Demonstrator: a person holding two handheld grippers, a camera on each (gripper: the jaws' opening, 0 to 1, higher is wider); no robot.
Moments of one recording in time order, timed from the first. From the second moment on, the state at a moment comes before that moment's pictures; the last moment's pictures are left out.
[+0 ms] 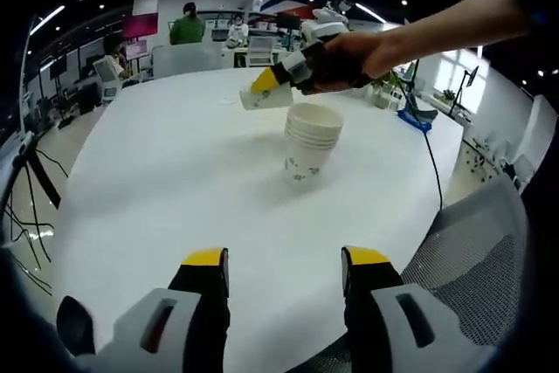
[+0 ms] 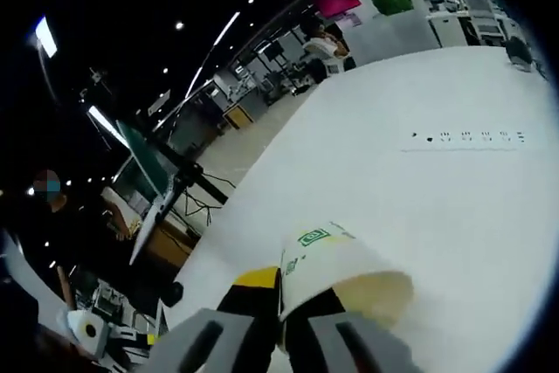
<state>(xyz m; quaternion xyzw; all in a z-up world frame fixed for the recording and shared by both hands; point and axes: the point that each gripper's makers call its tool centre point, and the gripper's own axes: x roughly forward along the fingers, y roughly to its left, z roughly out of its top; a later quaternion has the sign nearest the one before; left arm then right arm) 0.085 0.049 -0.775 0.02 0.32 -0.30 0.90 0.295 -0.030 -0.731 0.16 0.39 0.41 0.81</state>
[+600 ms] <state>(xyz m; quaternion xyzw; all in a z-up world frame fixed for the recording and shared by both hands) 0.080 0.041 -0.769 0.04 0.32 -0.32 0.89 0.242 -0.047 -0.709 0.02 0.40 0.48 0.78</state>
